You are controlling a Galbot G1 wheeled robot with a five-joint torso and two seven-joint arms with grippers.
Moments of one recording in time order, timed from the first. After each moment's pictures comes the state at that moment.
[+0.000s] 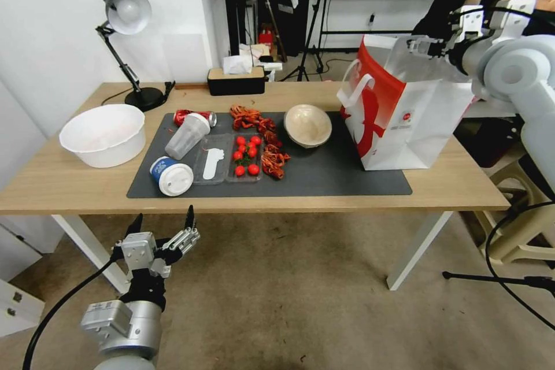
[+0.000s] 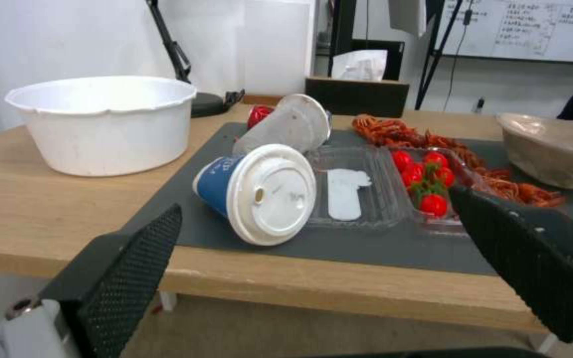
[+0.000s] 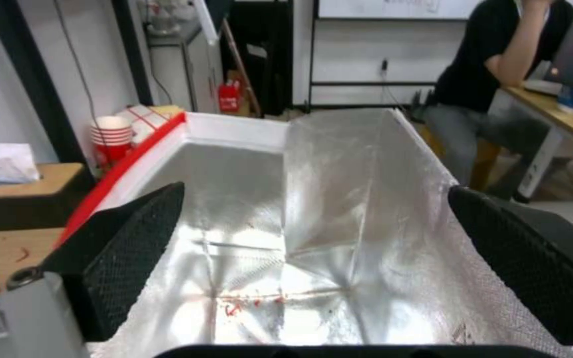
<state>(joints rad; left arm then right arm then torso) 1.86 -1.44 -0.51 -2.41 -0.21 0.07 -0.21 -0.20 0.70 0.08 1.68 1.25 -0.74 0.53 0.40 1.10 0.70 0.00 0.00</state>
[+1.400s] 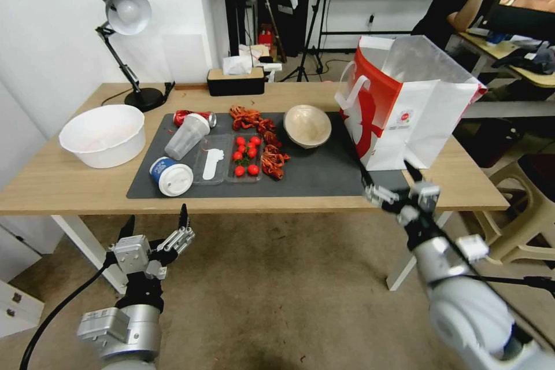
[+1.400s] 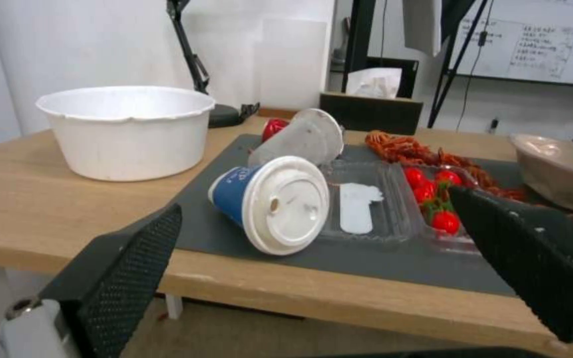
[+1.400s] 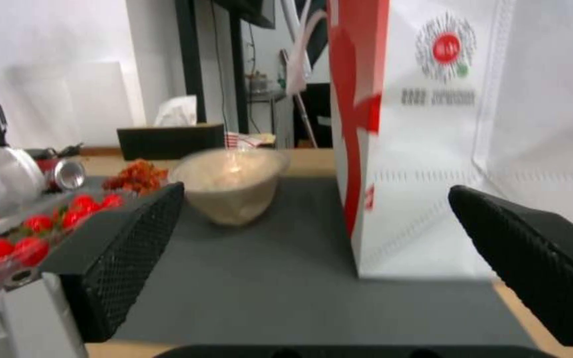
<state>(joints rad) 1.87 -1.47 -0.50 -2.40 -0.20 0.00 -0.23 -1.58 1.00 0.42 2.18 0.44 0.13 0.24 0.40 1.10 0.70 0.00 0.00</state>
